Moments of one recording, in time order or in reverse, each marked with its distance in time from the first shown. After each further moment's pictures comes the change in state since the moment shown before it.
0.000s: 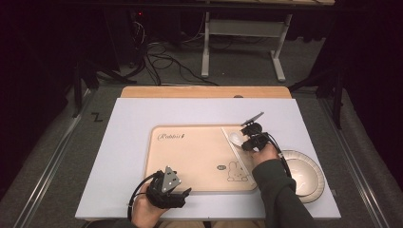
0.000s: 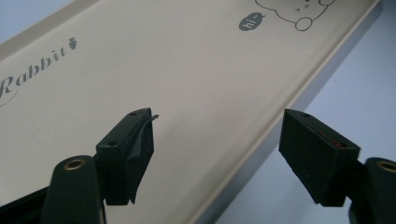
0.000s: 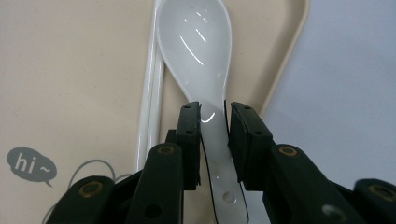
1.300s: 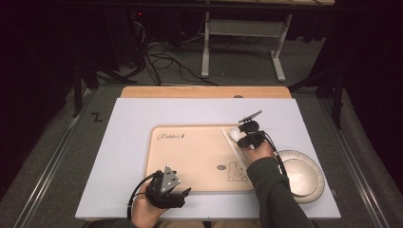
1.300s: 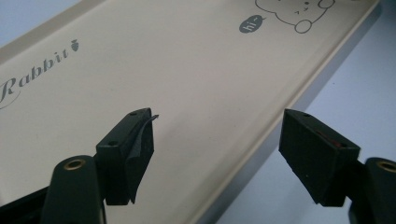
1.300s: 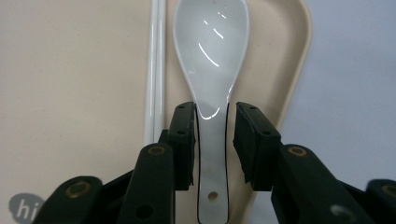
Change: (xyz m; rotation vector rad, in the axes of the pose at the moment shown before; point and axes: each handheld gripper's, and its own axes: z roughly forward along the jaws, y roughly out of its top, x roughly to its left) left arm 0.000 0.000 -0.001 -0.008 0.000 0.000; right arm 0.004 0.010 0.007 -0.051 0.003 0.061
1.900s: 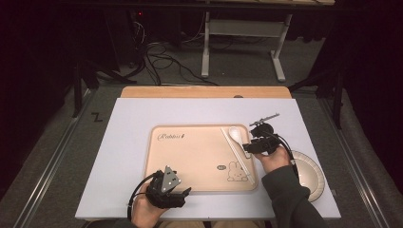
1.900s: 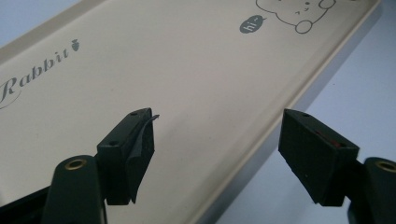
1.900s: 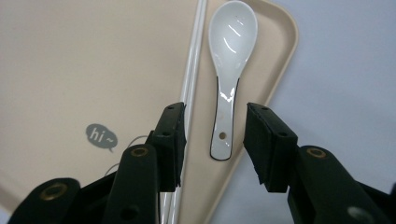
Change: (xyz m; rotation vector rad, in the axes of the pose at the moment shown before) left arm 0.000 0.001 0.000 0.002 0.003 -0.005; right arm -0.004 -0.031 -0.062 -0.110 0.101 -0.084
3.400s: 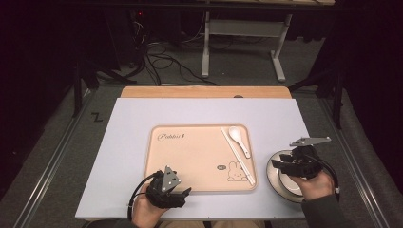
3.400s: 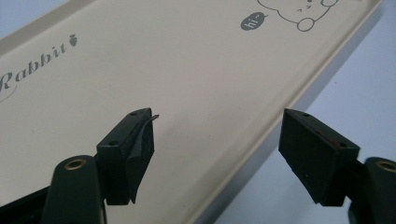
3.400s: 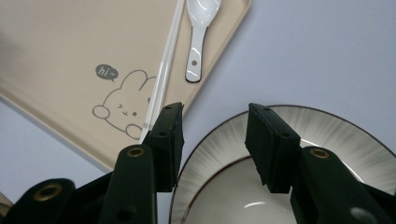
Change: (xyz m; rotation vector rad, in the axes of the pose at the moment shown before) left arm 0.000 -0.002 0.002 0.004 -0.002 -0.013; right arm -0.037 -0.090 -0.067 -0.141 0.030 0.018
